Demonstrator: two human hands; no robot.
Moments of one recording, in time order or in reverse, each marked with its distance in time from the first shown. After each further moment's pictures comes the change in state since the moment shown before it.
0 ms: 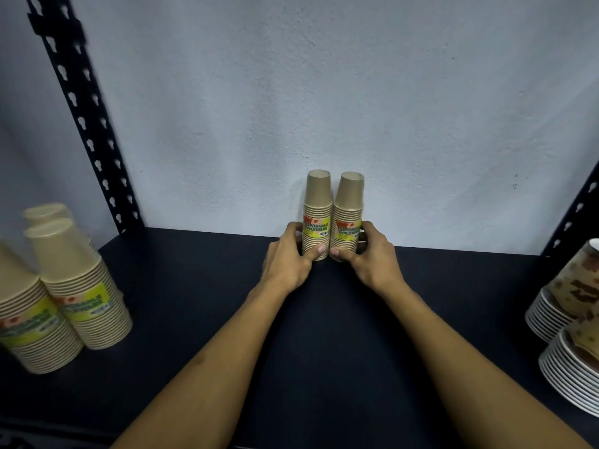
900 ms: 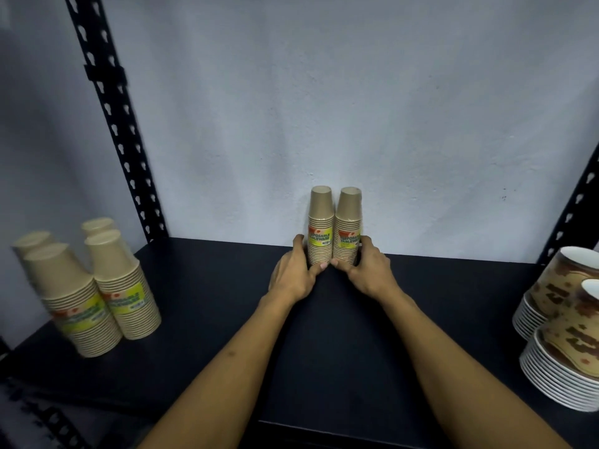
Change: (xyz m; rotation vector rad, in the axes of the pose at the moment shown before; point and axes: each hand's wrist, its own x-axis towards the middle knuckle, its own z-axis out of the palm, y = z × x) left_hand -0.018 0.007 -0.004 0.193 -0.090 -0.035; right_hand -0.004 -0.001 -0.001 -0.203 -0.081 0.062
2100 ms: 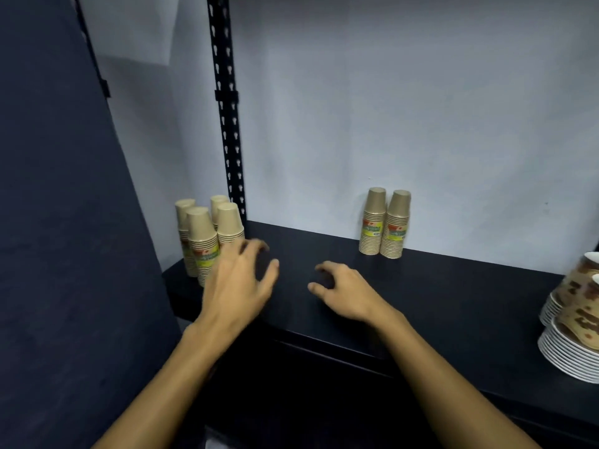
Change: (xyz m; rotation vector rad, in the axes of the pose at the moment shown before) left_hand -0.226 -0.019 -0.160 0.396 0.545 0.073; right_hand -0.150 -0.137 0.012 -0.134 -0.470 -0.238
